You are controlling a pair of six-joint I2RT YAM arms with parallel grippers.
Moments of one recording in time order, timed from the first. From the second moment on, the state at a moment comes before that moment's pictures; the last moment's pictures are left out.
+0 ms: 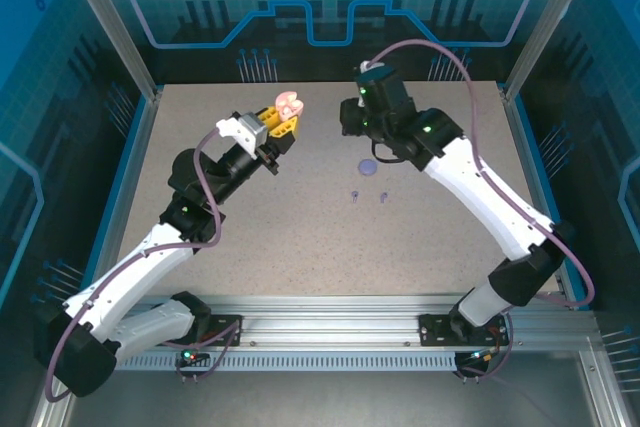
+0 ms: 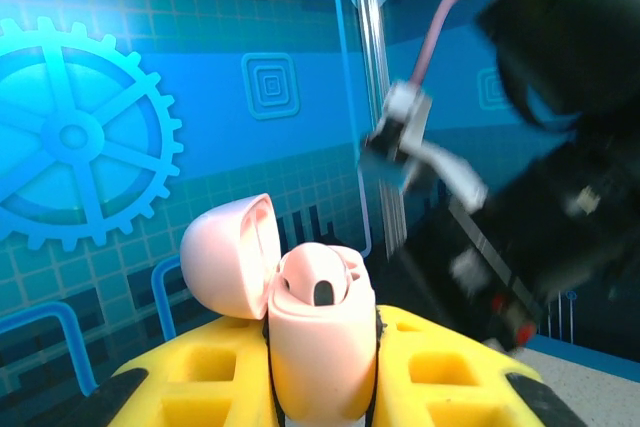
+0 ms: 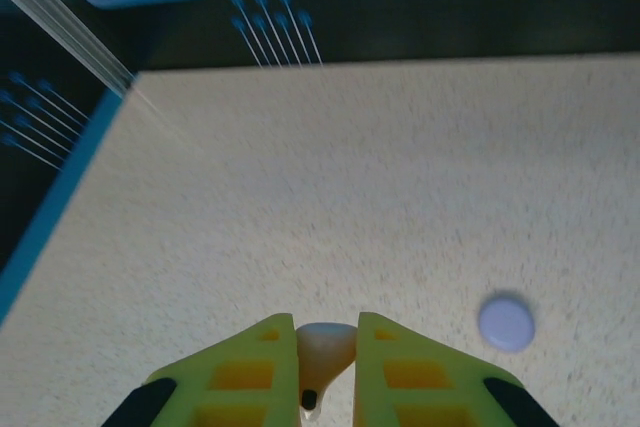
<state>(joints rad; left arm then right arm) -0.51 1.02 0.84 0.49 0.23 0.07 0.68 1.55 1.78 -0.79 0.23 0.48</state>
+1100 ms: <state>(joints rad) -0.51 1.06 0.86 0.48 0.28 0.07 0.82 1.45 1.86 -0.60 -0.04 0.15</state>
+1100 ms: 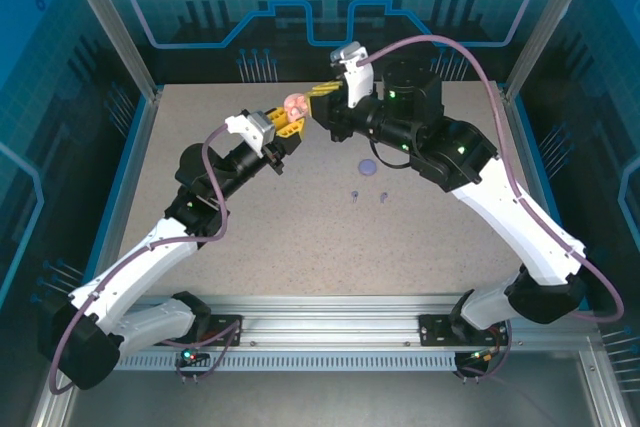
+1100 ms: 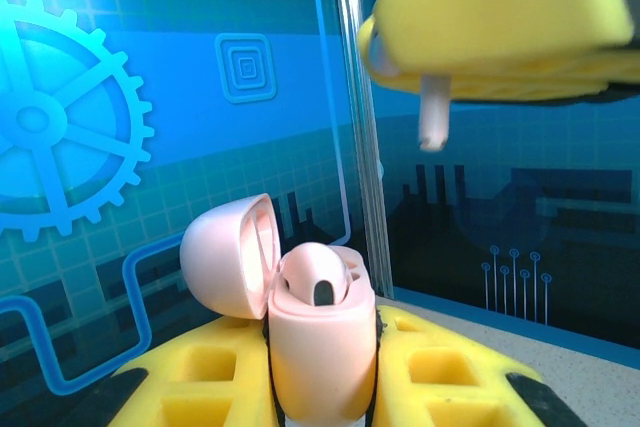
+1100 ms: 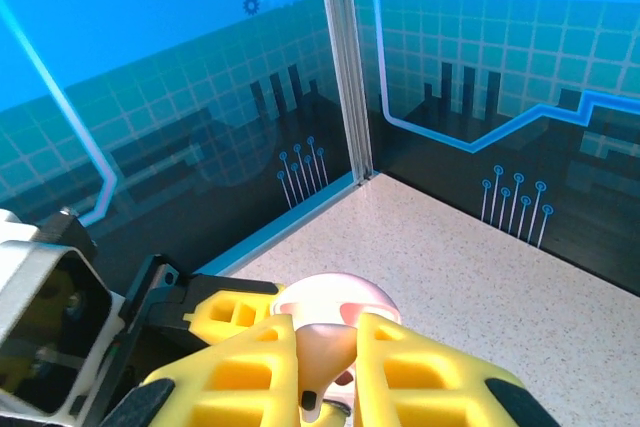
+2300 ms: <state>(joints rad) -0.51 1.06 0.86 0.48 0.28 0.07 0.84 1.52 1.86 -0.59 0.04 0.09</state>
